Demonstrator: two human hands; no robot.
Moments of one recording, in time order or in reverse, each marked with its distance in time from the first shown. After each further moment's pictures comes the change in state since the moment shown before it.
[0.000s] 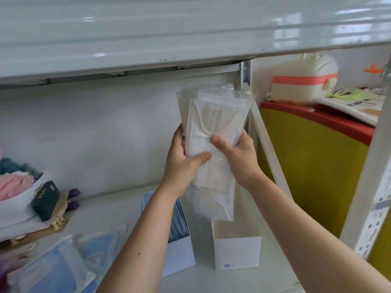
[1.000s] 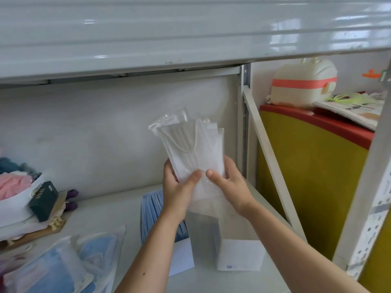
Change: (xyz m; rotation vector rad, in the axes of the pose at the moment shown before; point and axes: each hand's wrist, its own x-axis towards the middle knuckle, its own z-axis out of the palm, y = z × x) left_hand -0.034 -0.046 -0.007 -0.147 0.224 -0.129; right_hand -0.034 0.054 -0.006 -0.257 -0.077 0.164
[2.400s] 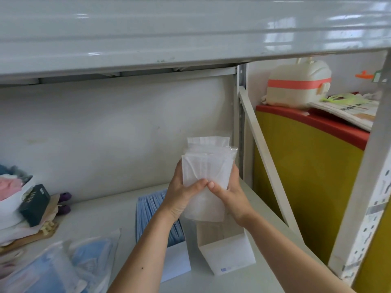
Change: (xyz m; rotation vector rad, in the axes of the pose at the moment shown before) left_hand 0.010 -0.004 -0.002 0.131 -0.322 -0.046; right_hand -0.010 0.015 -0.004 -0.049 0.008 0.013
